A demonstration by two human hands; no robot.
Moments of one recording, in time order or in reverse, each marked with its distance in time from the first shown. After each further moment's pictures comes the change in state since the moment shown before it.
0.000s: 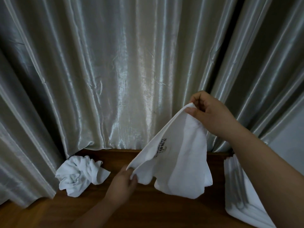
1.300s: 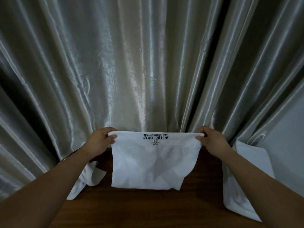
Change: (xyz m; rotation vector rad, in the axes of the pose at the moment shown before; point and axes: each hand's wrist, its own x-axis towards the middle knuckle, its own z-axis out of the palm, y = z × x) left_hand 0.127 -0.017 -0.100 -0.243 0.005 -0.154; right_hand -0.024 0.184 0.049 -0.122 -0.066 0.271
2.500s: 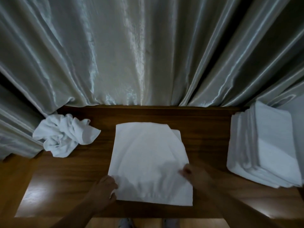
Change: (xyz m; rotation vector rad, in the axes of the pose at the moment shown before) left_hand -0.203 -0.241 0.155 0.762 -0.679 -0.026; right_hand -0.145 0.149 0.231 -0.156 -0.630 0.165
